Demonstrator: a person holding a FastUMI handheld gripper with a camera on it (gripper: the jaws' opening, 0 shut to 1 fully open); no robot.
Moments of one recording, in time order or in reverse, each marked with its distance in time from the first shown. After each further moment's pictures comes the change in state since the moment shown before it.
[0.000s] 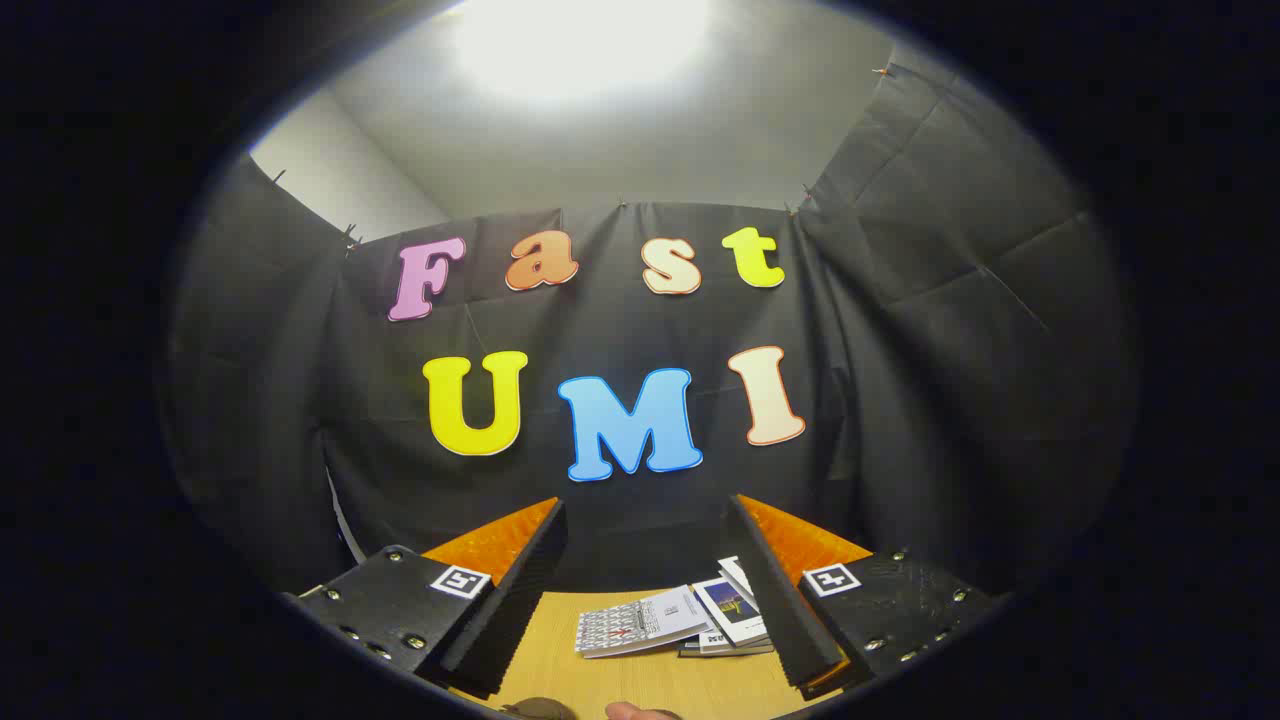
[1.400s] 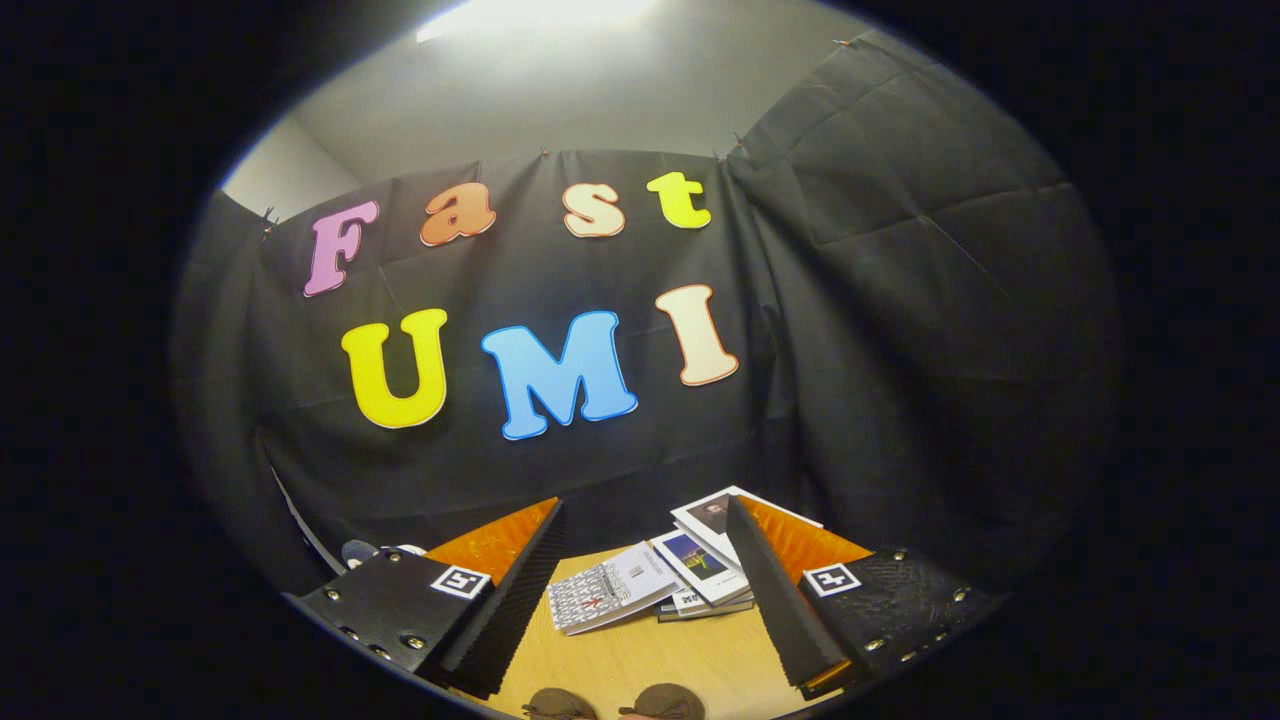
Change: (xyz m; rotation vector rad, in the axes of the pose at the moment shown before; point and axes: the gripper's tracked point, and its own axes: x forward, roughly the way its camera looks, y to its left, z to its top) arm -0.001 -0.016 -0.047 0.071 0.190 -0.239
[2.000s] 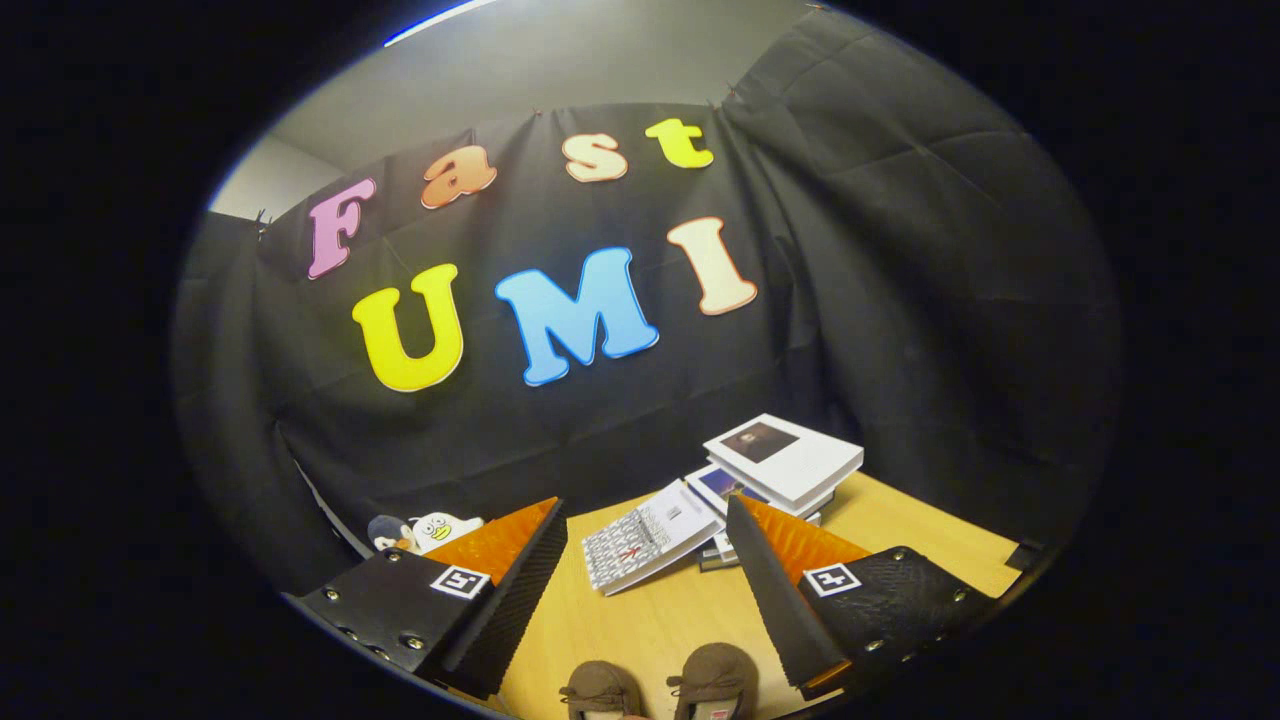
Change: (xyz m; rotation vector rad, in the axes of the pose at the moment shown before) arm 0.008 0.040 -0.089 0.101 0.189 0.089
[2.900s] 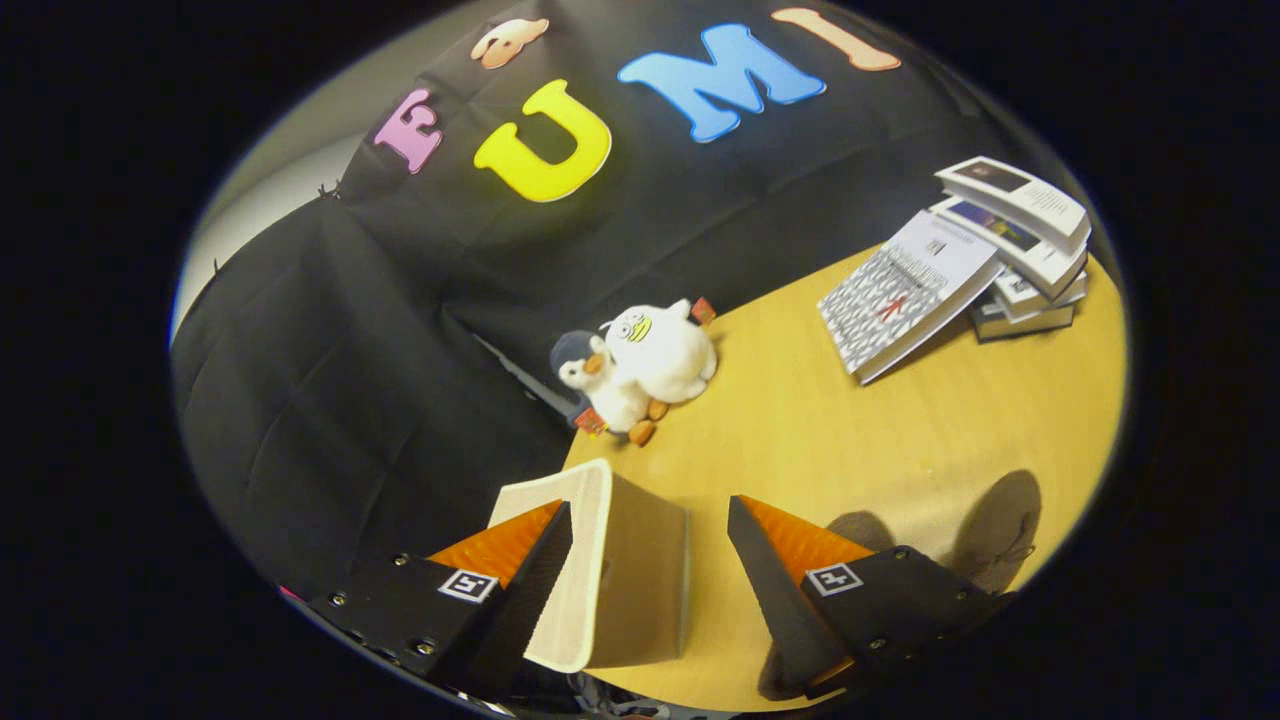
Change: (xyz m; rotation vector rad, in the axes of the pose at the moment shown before) arm -0.023 0.186 -0.208 0.163 0.676 0.599
